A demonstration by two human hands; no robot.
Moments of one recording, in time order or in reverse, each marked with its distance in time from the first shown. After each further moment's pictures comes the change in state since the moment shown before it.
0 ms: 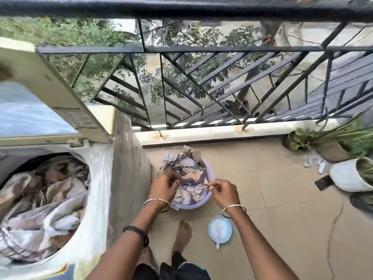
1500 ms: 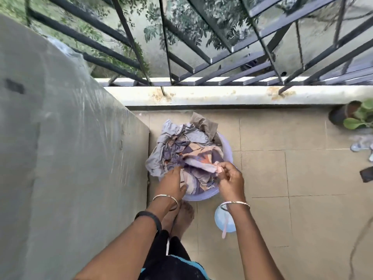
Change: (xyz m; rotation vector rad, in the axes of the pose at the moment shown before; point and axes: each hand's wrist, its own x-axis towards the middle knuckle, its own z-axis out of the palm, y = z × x) left_hand 0.134 -0.173 0.170 0.239 -0.254 -0.187; right_hand 0.145 0.102 0.142 0.356 0.046 0.092
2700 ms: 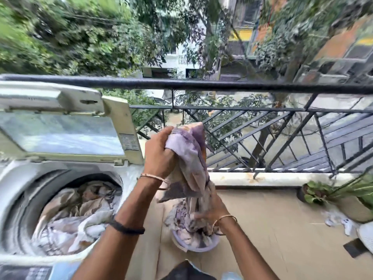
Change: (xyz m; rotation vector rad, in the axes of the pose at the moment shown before) left_hand -0.385 0.213 -0.323 -0.505 0.911 0.735; right_hand -0.227 -0.236 -0.108 -0.244 -0.334 -0.318
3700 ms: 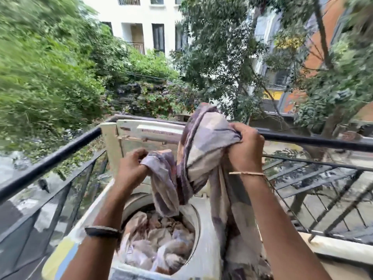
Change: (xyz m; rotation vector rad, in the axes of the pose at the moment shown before) left_hand -0.012 -0.079 -0.356 0.274 0.149 -0.161; right_hand -0.066 -0.395 0.069 0.034 0.834 -0.824
